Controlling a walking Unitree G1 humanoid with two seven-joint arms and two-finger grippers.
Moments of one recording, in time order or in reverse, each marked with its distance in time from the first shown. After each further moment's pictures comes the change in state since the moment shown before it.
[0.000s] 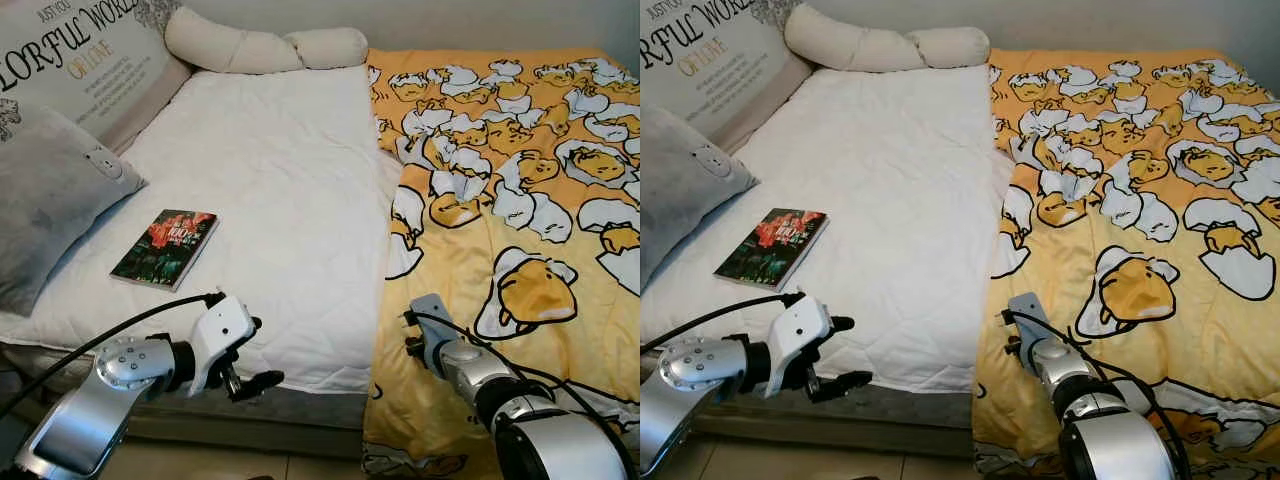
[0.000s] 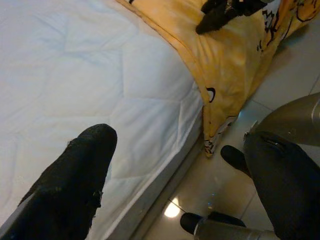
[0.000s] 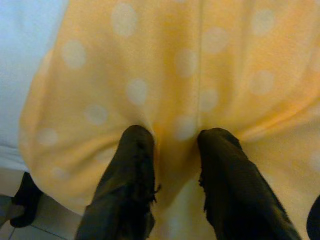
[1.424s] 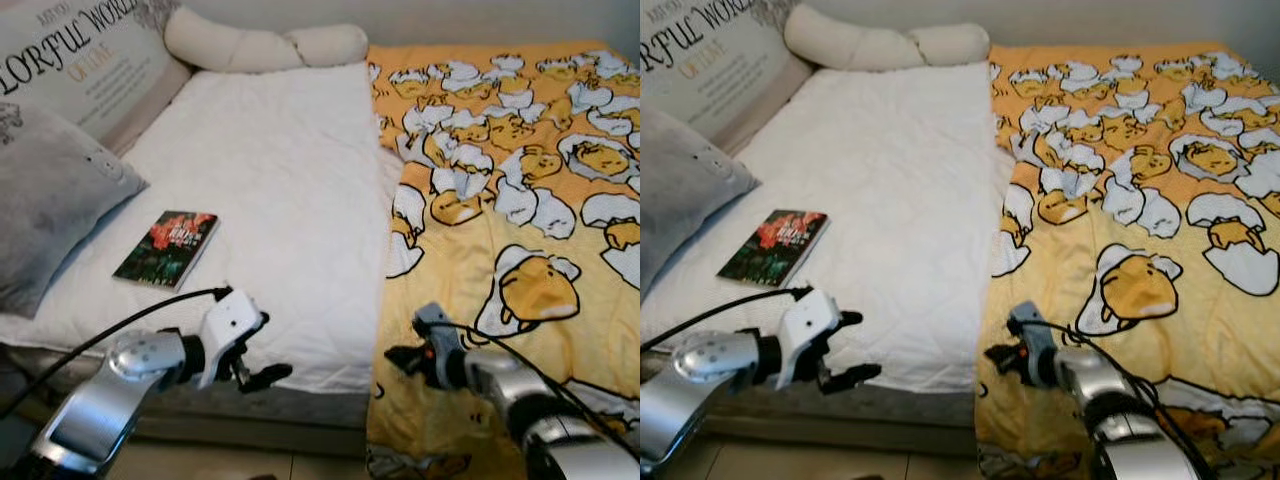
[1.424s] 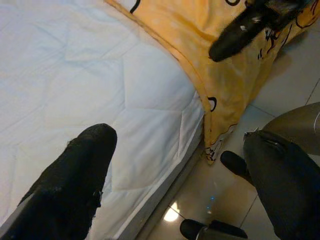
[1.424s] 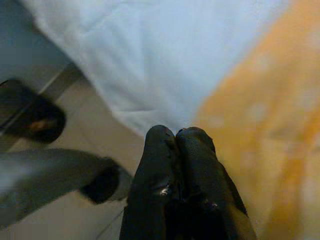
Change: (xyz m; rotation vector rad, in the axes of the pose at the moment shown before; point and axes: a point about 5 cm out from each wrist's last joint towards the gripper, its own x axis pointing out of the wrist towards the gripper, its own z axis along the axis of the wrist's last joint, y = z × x) left arm 0.011 0.006 0.008 0.000 -0.030 -0.001; right arm -0.023 -0.005 -0.012 -0.013 -0.132 0.680
